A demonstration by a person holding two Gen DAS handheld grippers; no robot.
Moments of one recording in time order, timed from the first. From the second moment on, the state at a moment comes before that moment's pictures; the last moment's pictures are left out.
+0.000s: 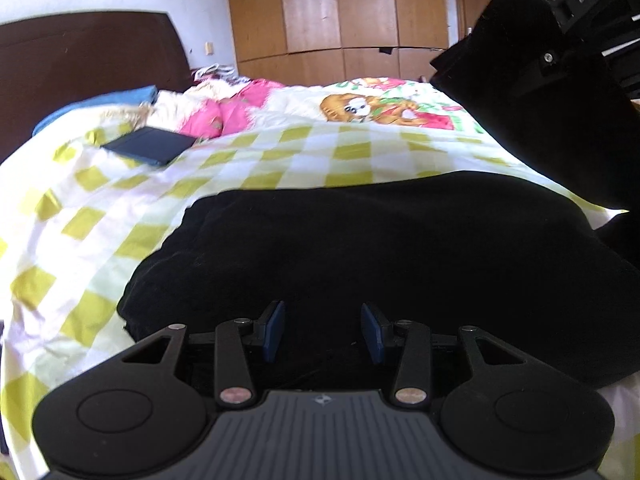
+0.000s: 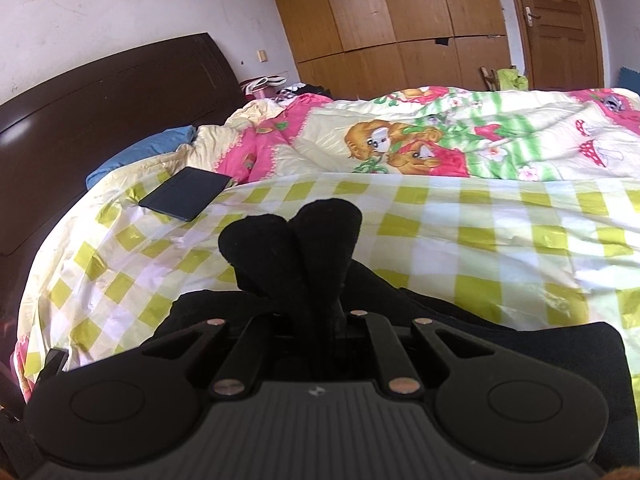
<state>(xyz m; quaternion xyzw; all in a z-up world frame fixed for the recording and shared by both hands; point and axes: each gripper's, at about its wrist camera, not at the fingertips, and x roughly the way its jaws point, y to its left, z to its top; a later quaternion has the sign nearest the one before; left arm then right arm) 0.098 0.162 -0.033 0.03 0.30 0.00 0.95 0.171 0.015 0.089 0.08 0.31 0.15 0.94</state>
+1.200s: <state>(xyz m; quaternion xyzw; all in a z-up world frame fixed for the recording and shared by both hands) 0.092 0.190 -0.052 -0.02 0.31 -0.02 0.95 0.204 0.239 0.031 -0.16 0.34 0.34 0.86</state>
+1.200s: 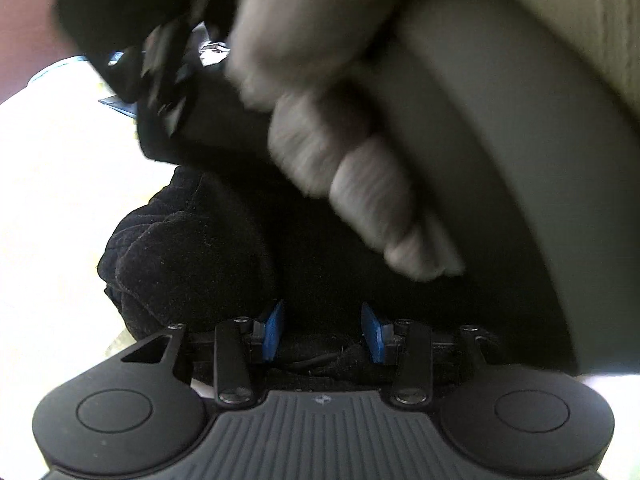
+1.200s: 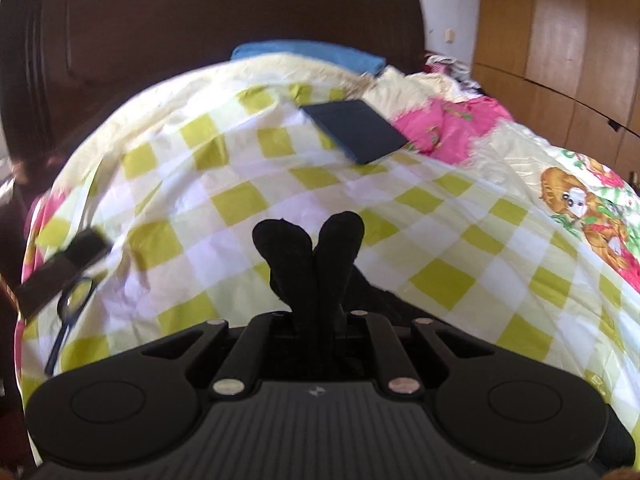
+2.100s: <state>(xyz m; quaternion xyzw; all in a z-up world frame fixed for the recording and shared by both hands) 0.074 0.169 -0.045 0.06 0.30 0.00 0.95 0.134 -0.168 0.002 0.30 0.39 0.10 0.87</state>
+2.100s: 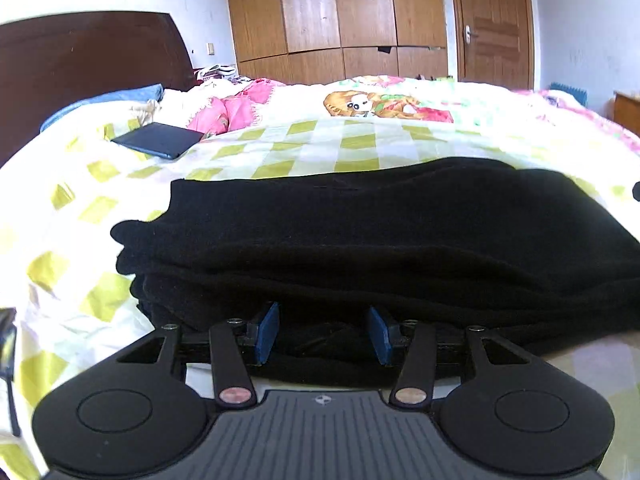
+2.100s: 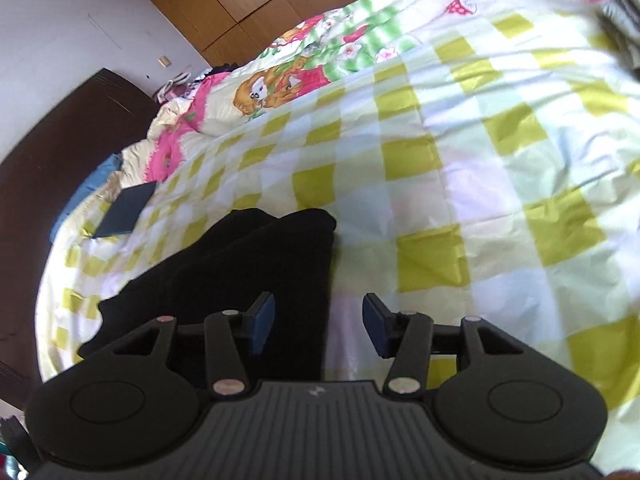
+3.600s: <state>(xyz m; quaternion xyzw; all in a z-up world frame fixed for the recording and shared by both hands) 0.125 -0.013 -0.022 0.15 0.34 -0.34 0.86 0.312 -0.222 -0.057 0.09 0.77 0.37 0.51</state>
